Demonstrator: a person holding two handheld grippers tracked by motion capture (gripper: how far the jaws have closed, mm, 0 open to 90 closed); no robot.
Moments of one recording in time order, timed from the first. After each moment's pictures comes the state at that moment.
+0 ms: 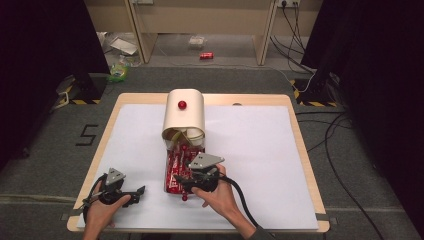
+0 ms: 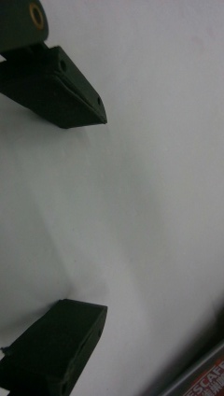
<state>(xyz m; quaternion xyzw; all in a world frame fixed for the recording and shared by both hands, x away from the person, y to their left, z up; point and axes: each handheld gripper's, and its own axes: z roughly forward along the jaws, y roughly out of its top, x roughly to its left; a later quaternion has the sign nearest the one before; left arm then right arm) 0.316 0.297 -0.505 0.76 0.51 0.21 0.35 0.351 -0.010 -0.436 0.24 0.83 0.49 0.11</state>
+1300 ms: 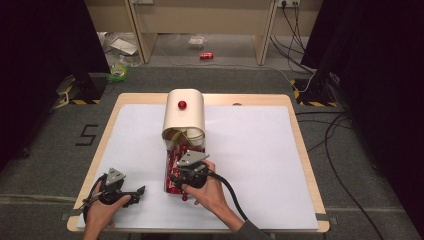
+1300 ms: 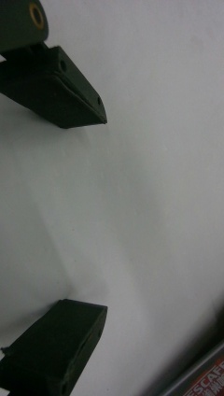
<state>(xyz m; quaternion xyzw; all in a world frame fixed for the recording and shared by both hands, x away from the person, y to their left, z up) 0.315 0.296 -0.505 0.76 0.51 0.21 0.35 0.362 0.020 -0.444 0.25 0.86 0.43 0.11</state>
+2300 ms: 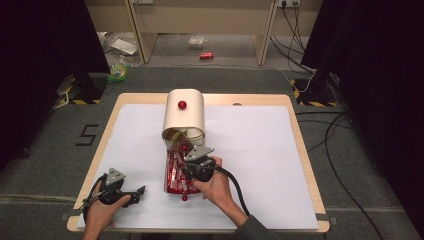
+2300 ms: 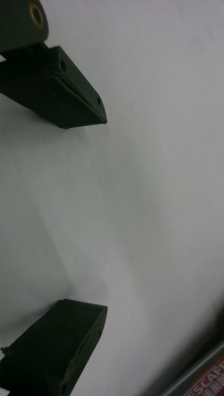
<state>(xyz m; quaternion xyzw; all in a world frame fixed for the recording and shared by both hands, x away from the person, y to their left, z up) 0.316 0.297 -0.505 0.76 0.51 0.21 0.35 0.378 -0.003 -0.440 0.26 0.87 0.39 0.13</state>
